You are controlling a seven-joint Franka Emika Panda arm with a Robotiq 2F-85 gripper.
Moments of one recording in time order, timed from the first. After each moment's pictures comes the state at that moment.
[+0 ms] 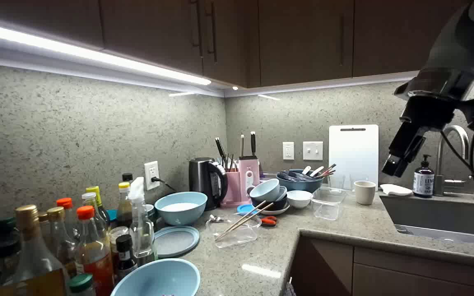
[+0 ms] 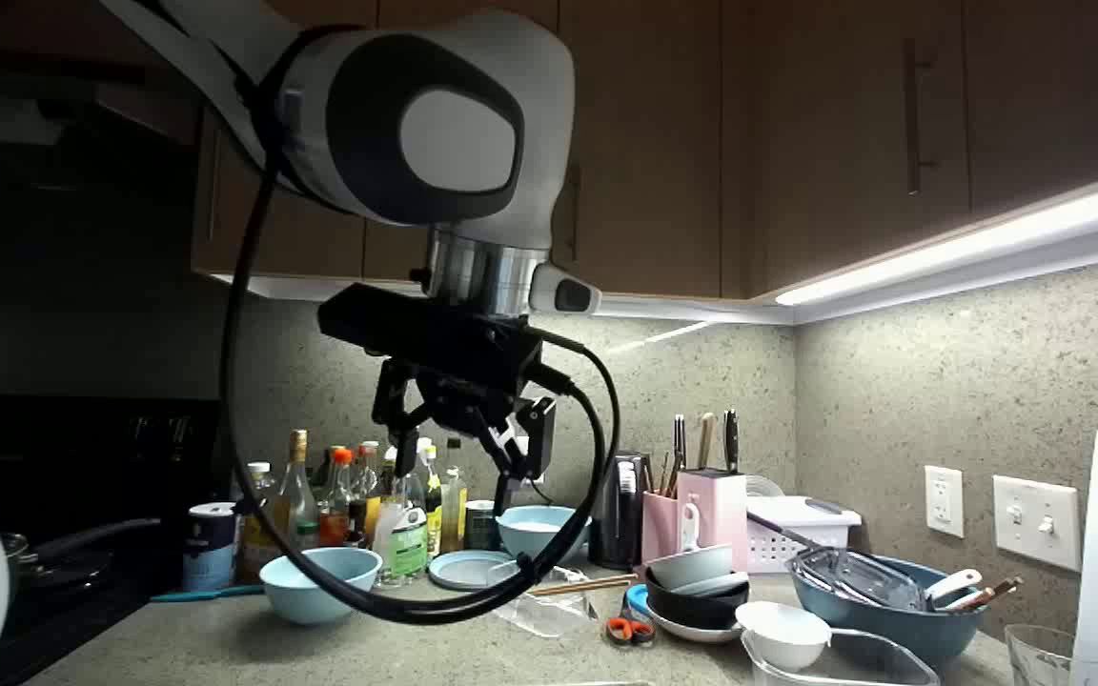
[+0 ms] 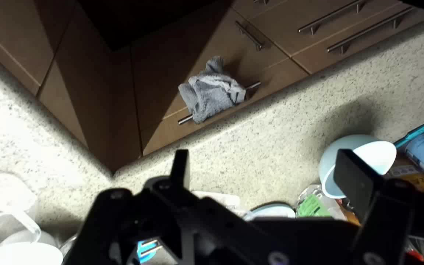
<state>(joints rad) 0.01 -0.91 -0.39 -2.79 0.07 2.13 -0.38</state>
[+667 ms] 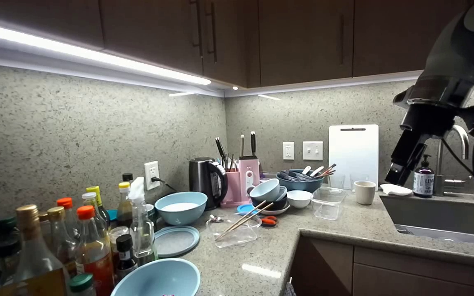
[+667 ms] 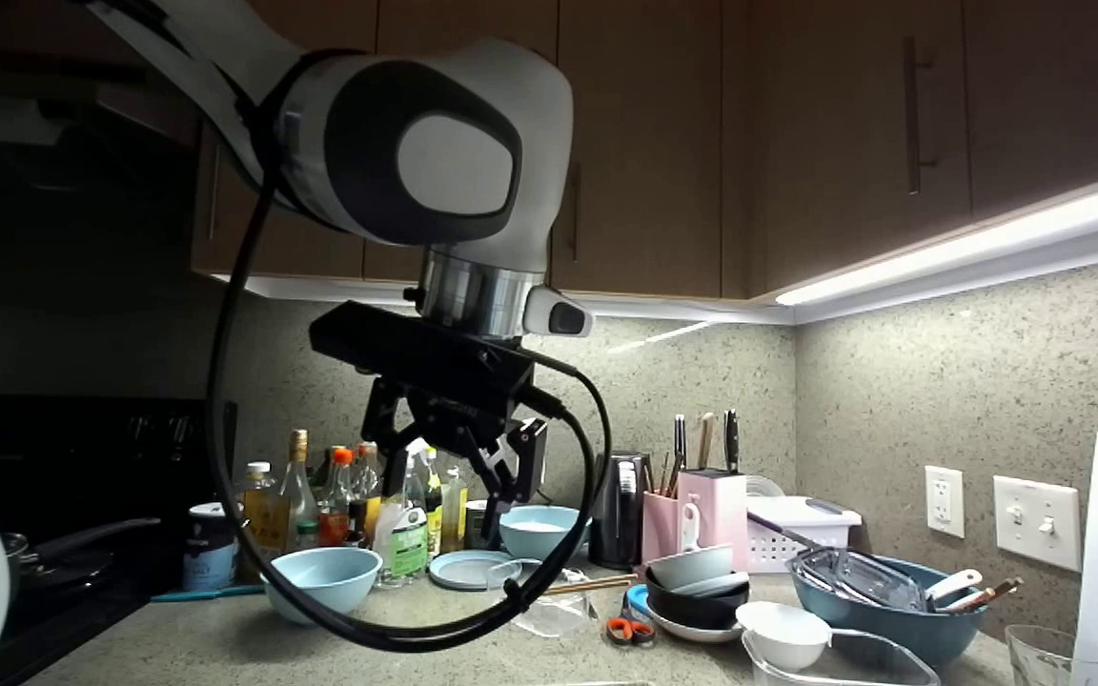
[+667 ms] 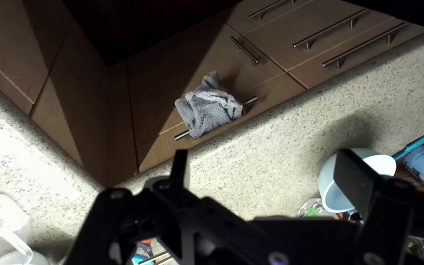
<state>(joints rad) 0.02 -0.89 -0.39 -2.81 0.07 2.12 -0.38</state>
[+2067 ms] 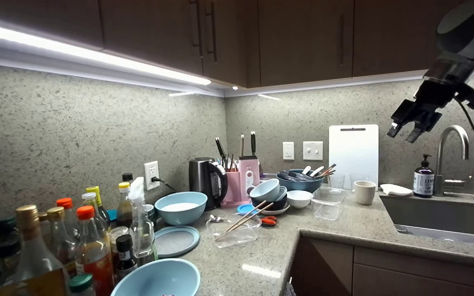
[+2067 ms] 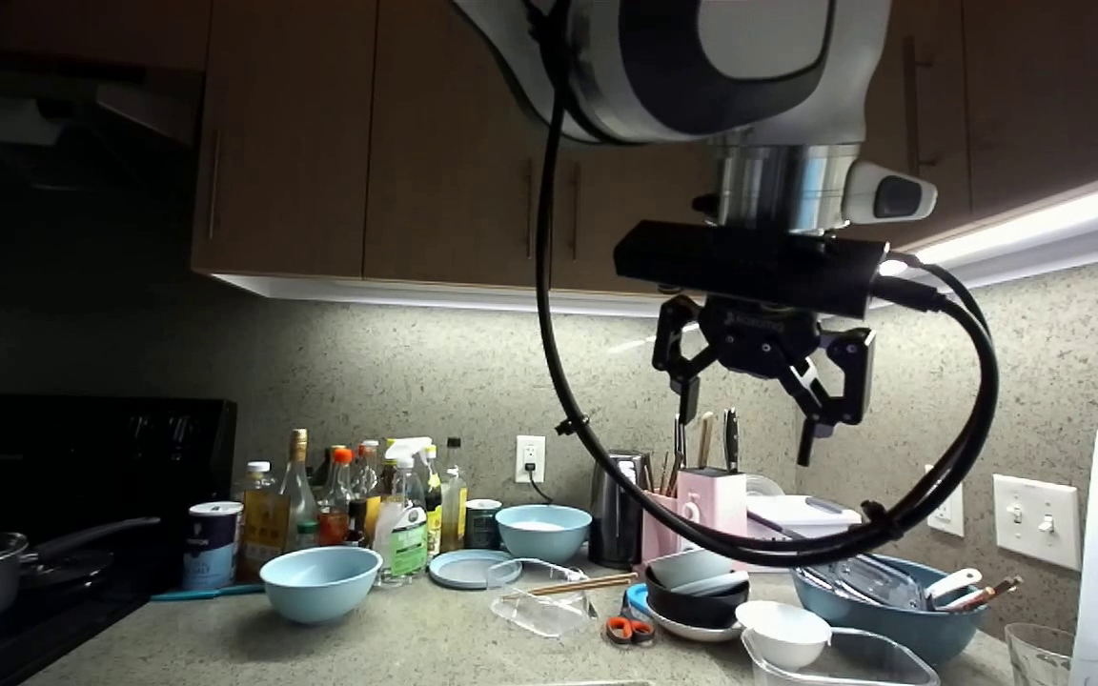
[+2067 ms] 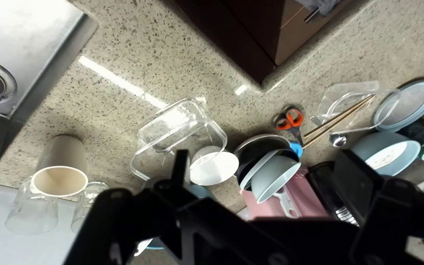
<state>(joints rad) -0.09 -0.53 -0.63 -2.40 0.12 2.26 -0.44</state>
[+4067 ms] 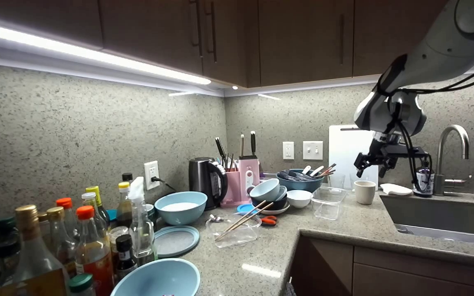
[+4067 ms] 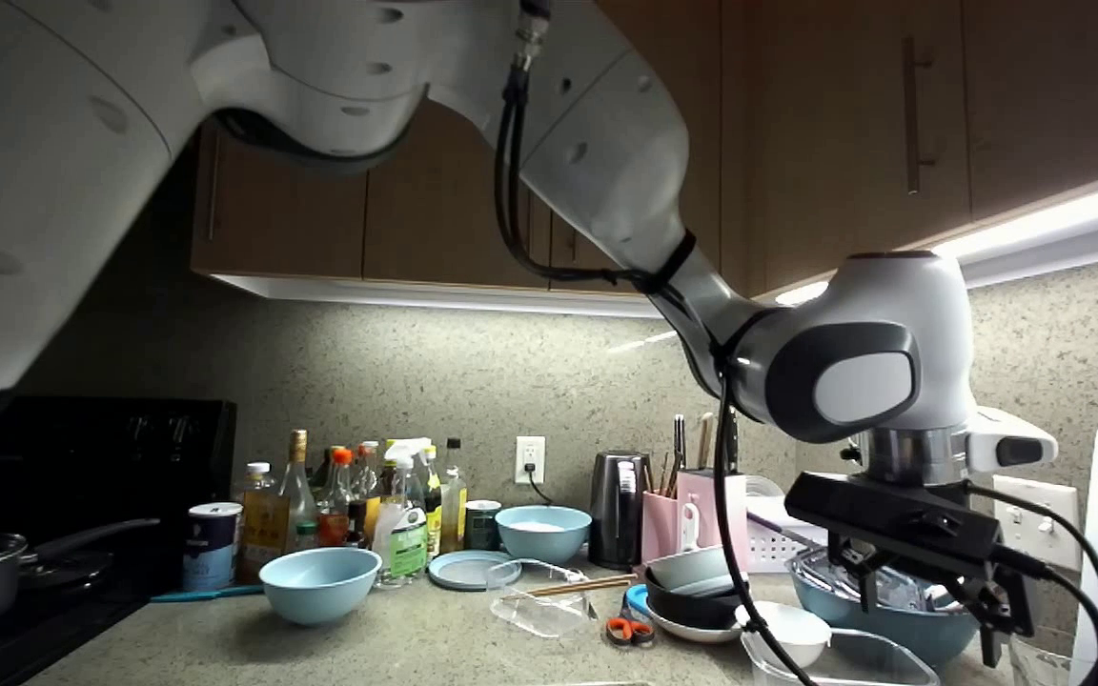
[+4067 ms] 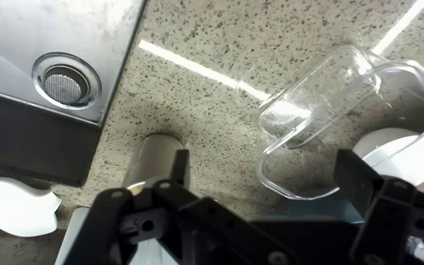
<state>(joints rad) -0.30 0.37 -0.43 -1.94 0.50 2.57 -0.47</state>
